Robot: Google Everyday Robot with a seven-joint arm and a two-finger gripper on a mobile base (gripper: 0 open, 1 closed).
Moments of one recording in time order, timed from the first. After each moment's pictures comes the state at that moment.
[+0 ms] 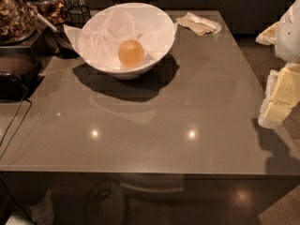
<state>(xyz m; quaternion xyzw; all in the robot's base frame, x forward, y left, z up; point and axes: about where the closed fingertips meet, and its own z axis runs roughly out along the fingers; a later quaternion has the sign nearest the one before) 0.438 -0.217 0.976 -0.60 0.78 -0.03 0.16</state>
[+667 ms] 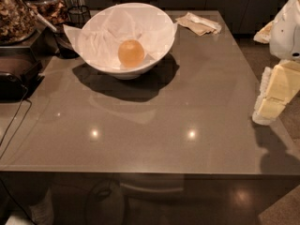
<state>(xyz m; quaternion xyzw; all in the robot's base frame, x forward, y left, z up) 0.445 -0.212 0.977 -0.60 0.79 -0.04 0.16</state>
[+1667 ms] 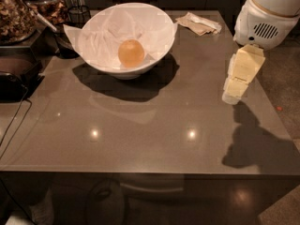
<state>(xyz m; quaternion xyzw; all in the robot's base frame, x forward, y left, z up) 0.496 -0.189 0.958 -0.56 0.82 -0.01 0.11</state>
